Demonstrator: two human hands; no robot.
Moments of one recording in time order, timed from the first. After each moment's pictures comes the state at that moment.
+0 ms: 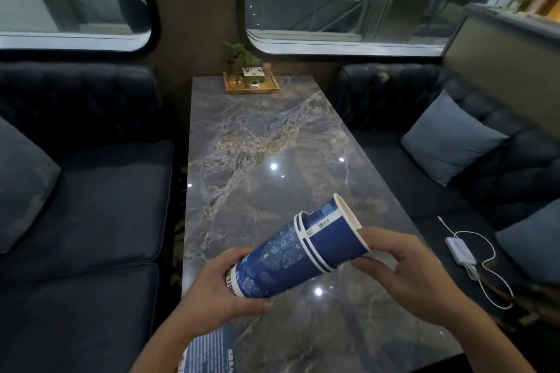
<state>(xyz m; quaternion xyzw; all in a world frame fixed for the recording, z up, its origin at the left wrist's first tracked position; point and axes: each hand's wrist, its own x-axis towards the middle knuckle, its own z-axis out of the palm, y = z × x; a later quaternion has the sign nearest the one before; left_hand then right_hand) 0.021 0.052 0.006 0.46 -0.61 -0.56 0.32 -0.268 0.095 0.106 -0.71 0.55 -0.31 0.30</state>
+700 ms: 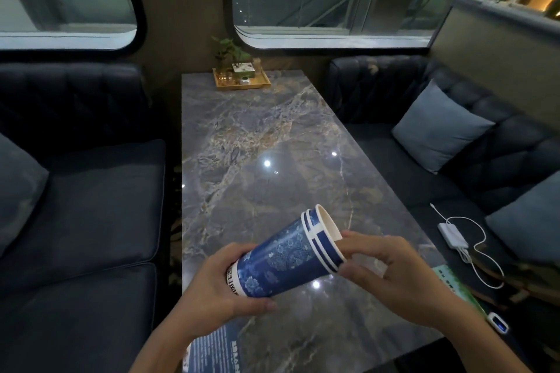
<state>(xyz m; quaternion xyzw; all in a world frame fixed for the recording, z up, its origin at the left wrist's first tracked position) 0.025 0.063 0.016 0.44 -0.63 -0.56 0.32 -0.248 0.113 0.093 -0.72 0.54 -0.30 0.32</state>
